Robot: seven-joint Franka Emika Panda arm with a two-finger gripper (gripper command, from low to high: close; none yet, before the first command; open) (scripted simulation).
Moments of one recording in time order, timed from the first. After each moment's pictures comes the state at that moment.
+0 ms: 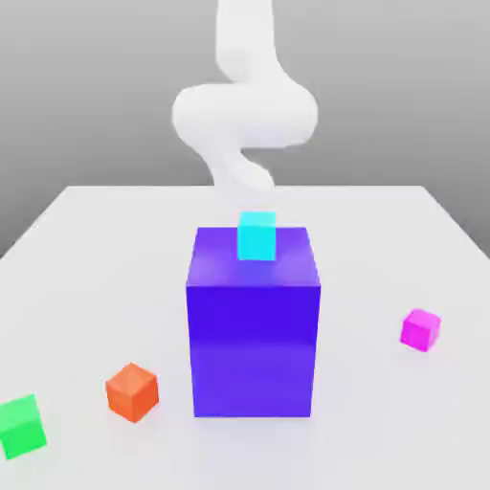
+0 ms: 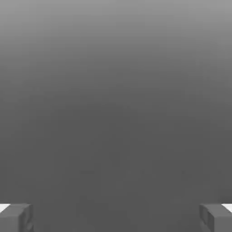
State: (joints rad) arm 0.04 -0.72 0.05 -2.35 0.01 2.35 0.80
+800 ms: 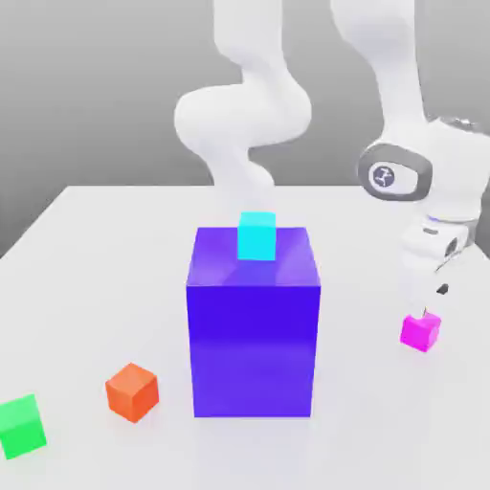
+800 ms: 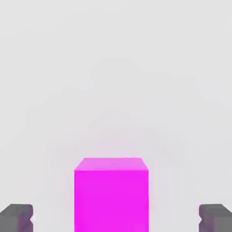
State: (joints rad) arm 0.57 0.18 0.32 -2.80 -0.30 2.96 1.12
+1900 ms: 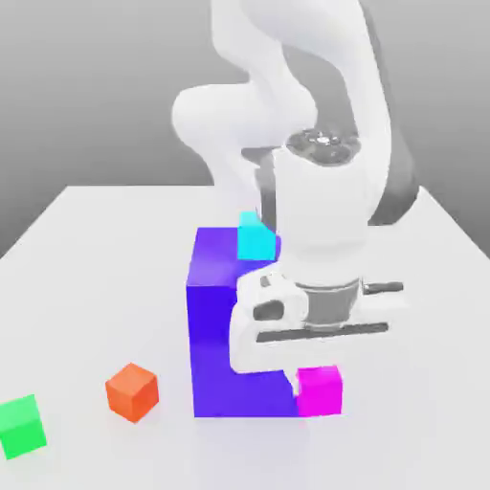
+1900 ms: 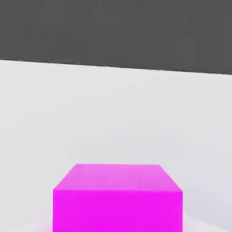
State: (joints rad) arm 0.00 0.13 0.01 -2.52 0.10 2.67 0.79
